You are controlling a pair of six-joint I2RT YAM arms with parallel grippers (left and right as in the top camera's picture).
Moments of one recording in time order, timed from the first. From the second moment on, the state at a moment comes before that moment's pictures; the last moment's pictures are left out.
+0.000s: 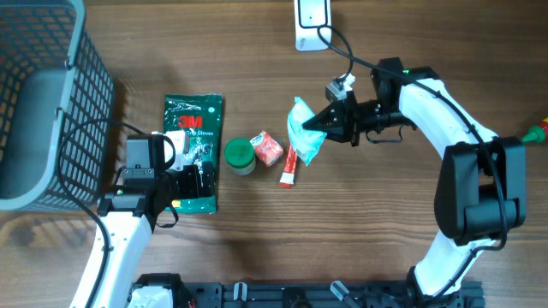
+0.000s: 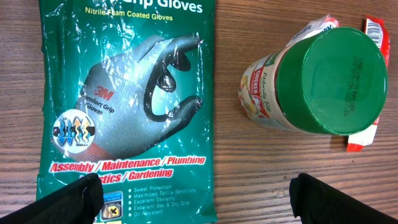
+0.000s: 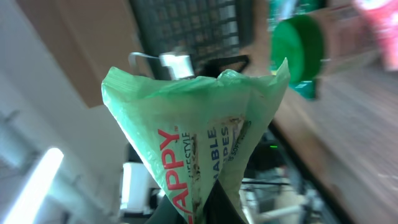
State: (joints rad) left arm -0.02 1.10 0.64 -0.65 0.21 -0.10; right arm 0.15 1.95 1.36 -1.12 -1.49 0.08
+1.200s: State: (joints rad) left arm -0.02 1.10 0.64 -0.65 0.21 -0.10; right arm 0.15 1.92 1.36 -1.30 -1.52 0.28
